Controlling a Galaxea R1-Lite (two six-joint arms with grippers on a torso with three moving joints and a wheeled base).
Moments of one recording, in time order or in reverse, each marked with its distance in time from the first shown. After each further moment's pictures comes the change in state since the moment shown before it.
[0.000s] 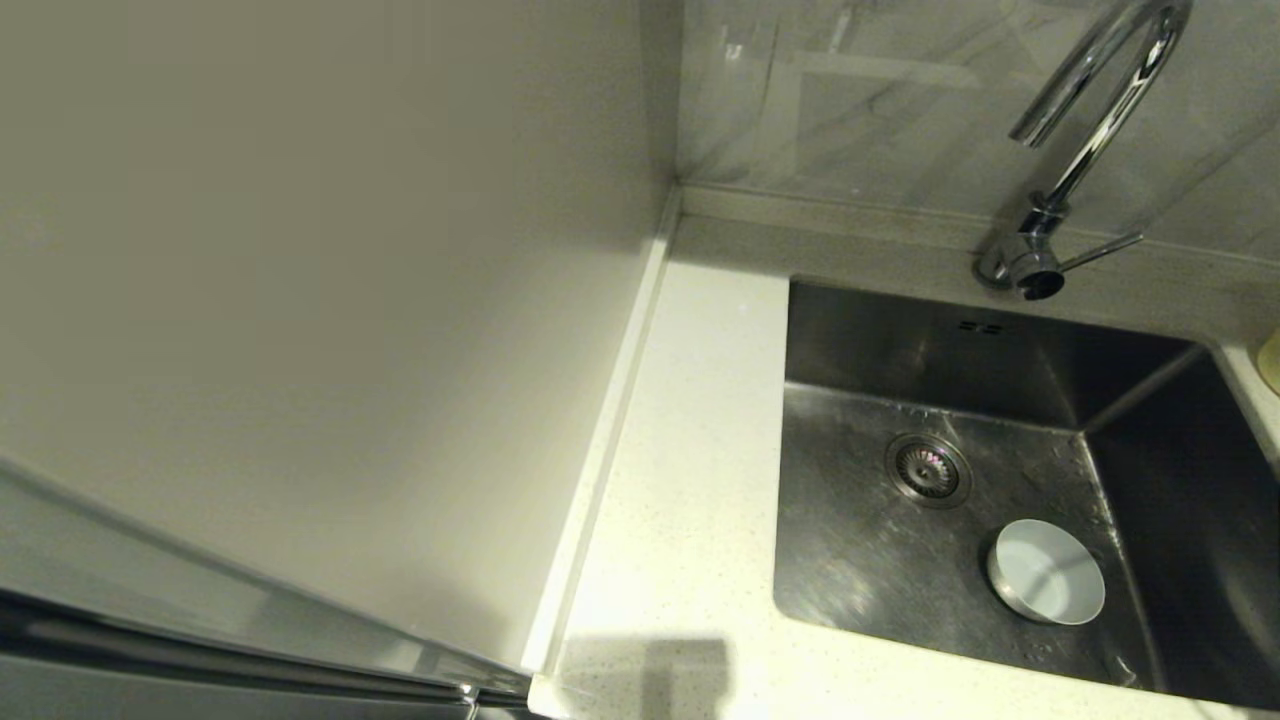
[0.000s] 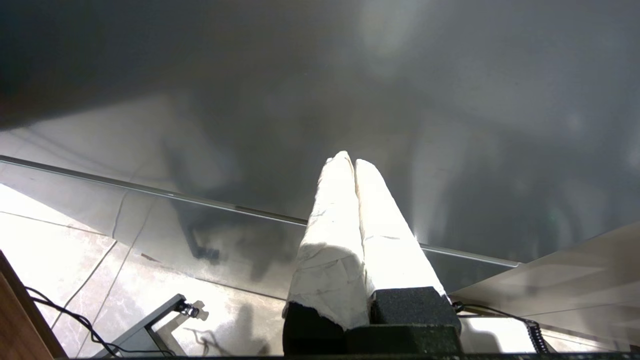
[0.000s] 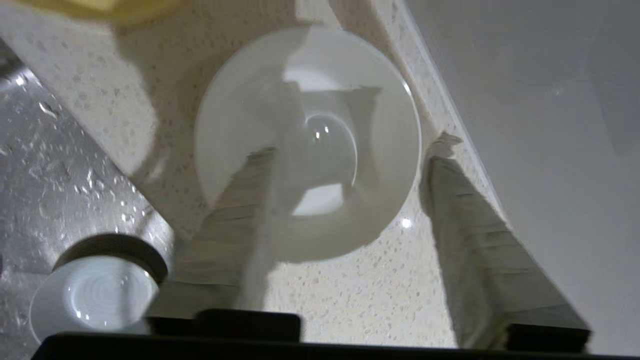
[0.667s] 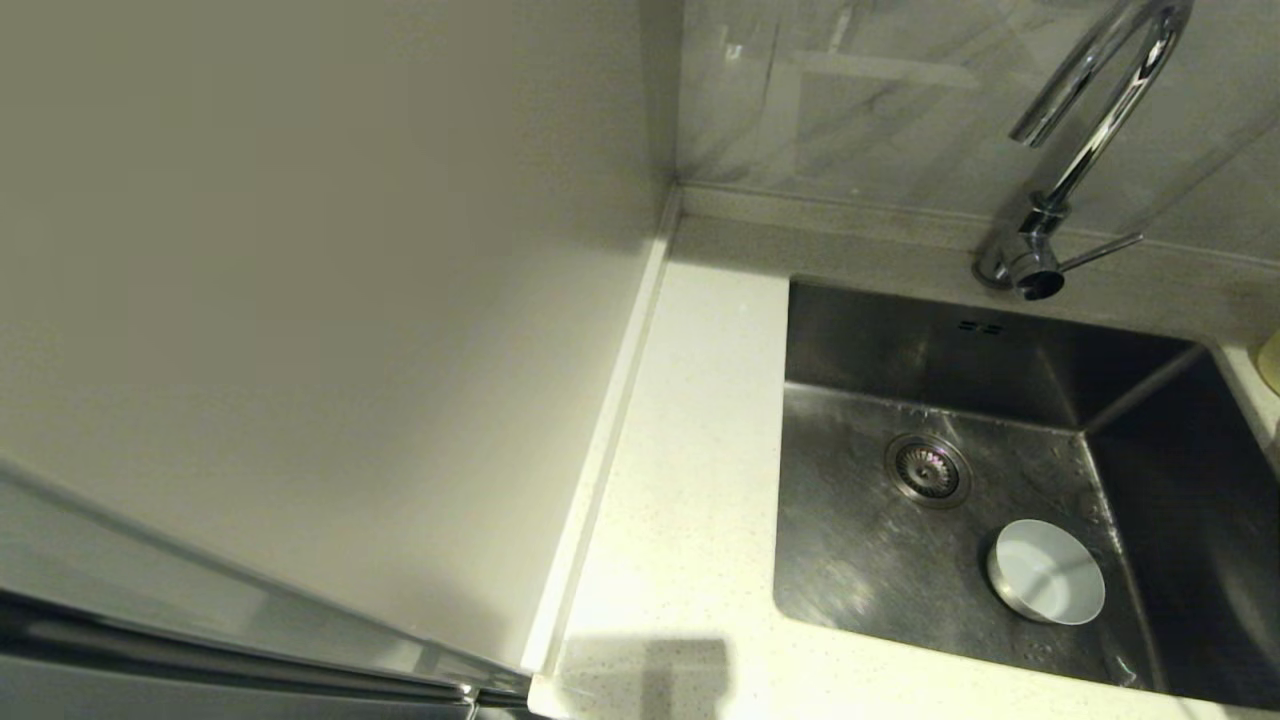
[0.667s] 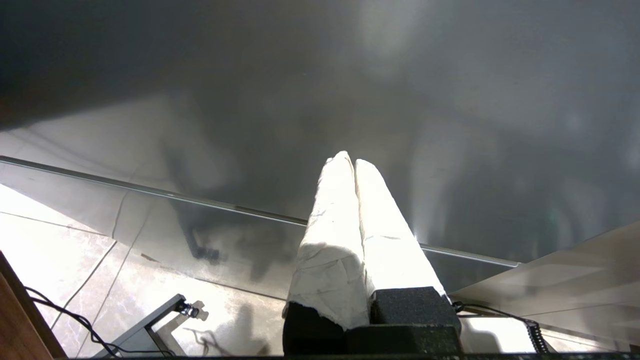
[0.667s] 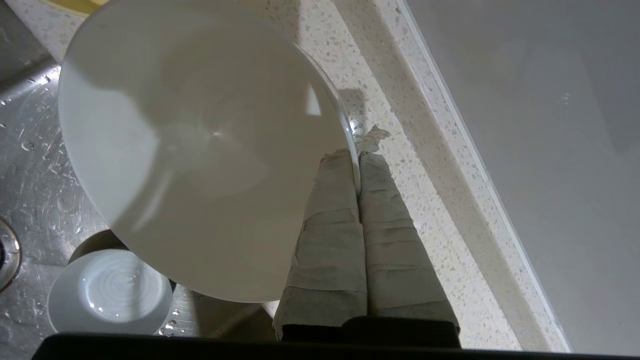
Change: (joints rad) left arm 0.000 0.000 0.000 0.000 -0.001 0.000; right arm -0.001 -0.031 0.004 0.011 0.019 0.003
